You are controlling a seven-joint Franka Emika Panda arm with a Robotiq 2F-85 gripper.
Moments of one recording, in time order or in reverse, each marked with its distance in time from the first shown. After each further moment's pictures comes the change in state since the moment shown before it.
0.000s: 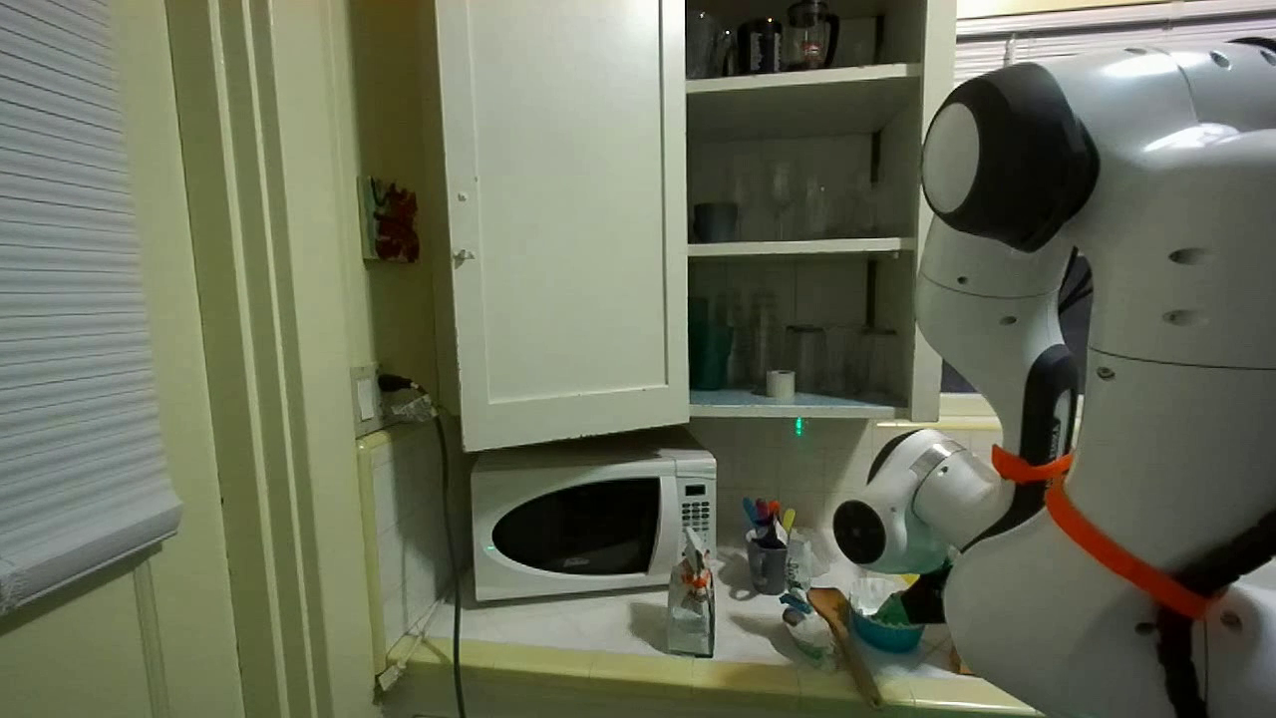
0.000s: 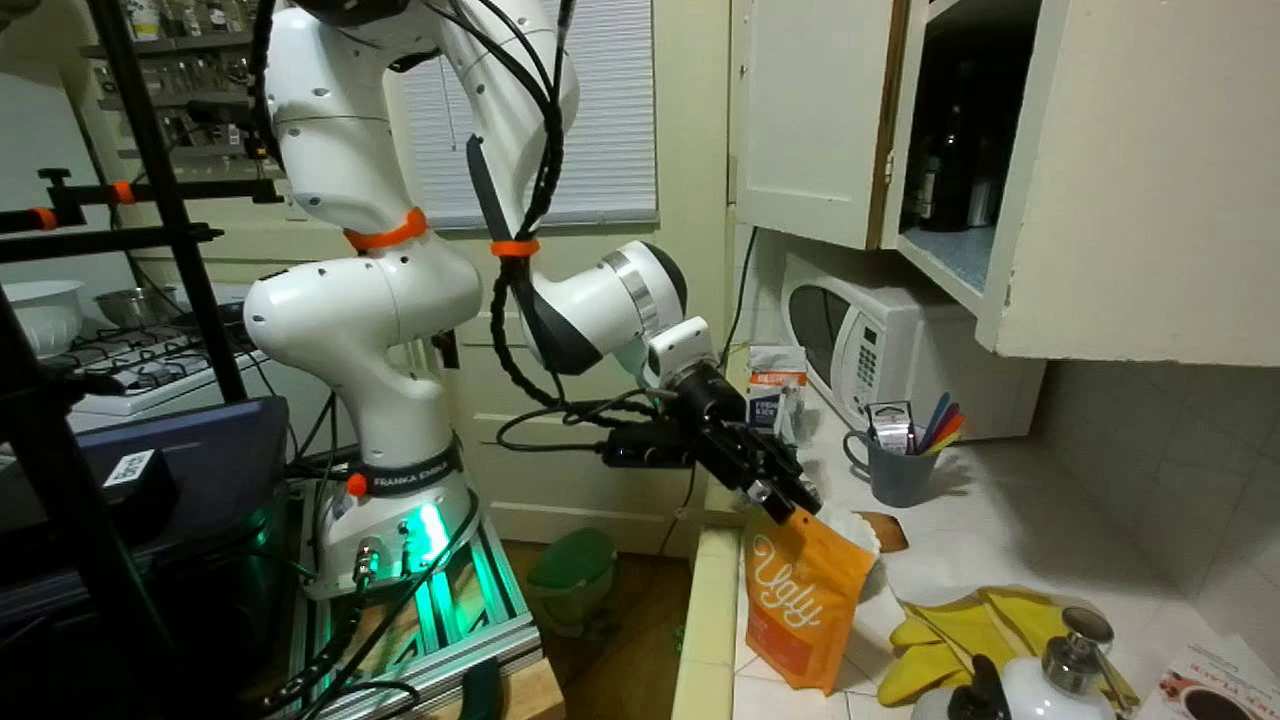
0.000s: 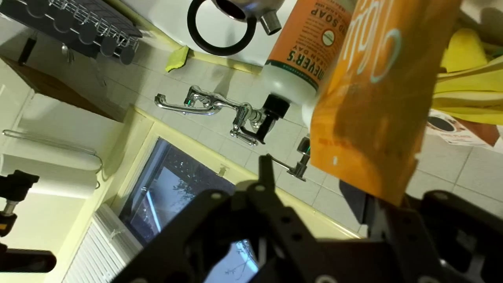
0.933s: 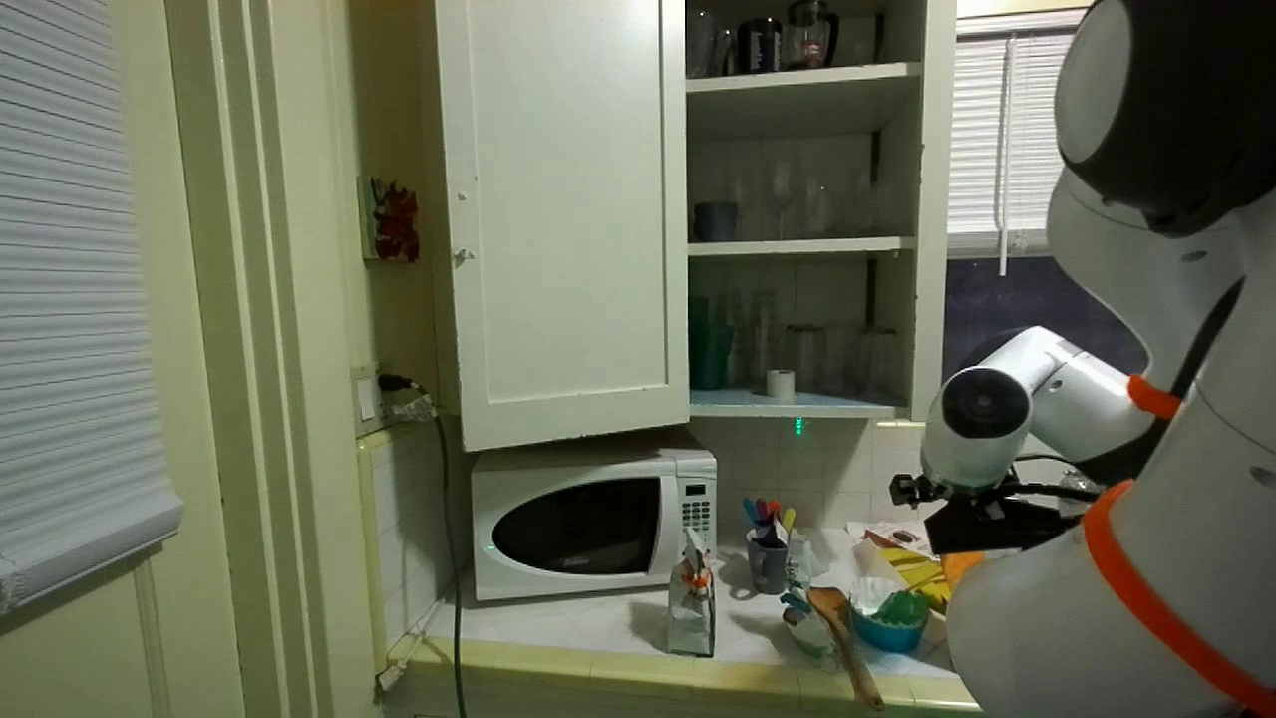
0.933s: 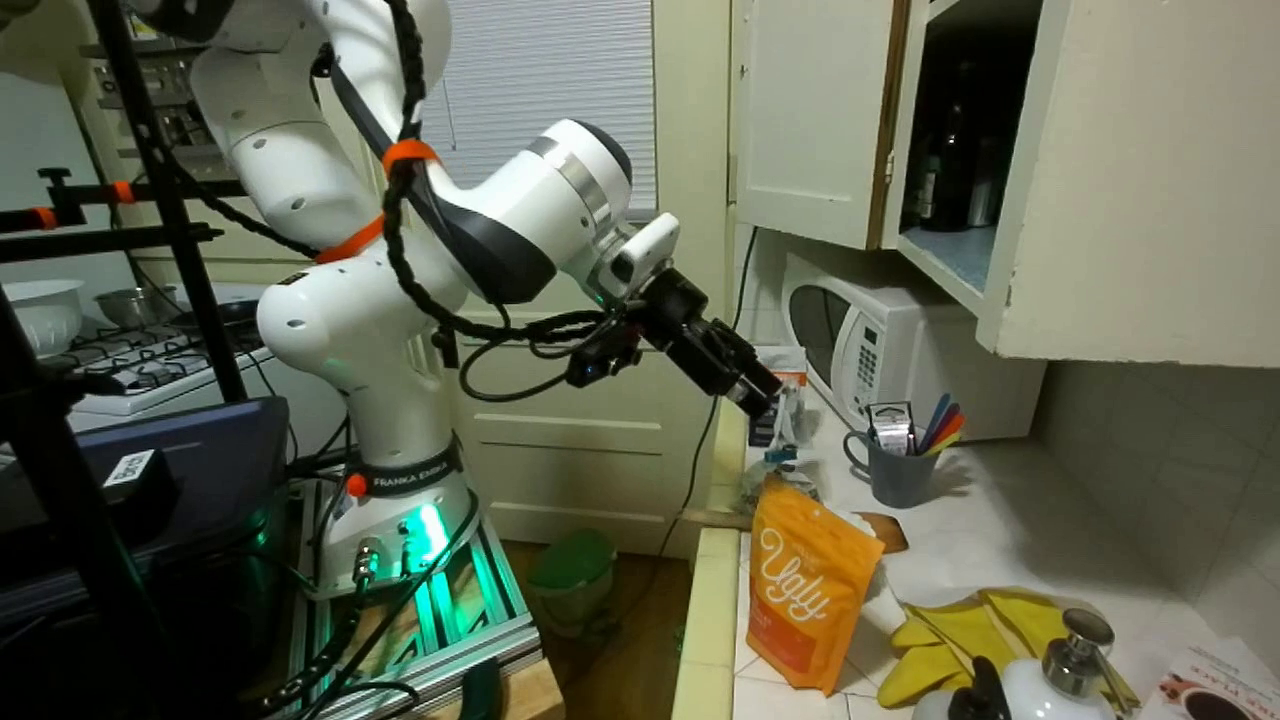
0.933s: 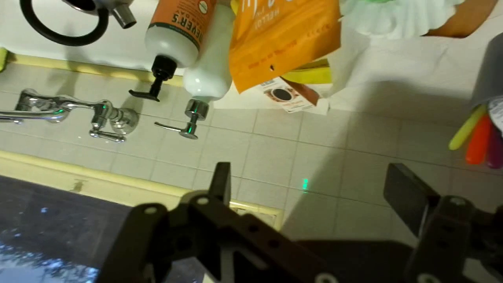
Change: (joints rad) arm 0.427 -0.392 -0.728 0.002 -0.339 0.834 -0.135
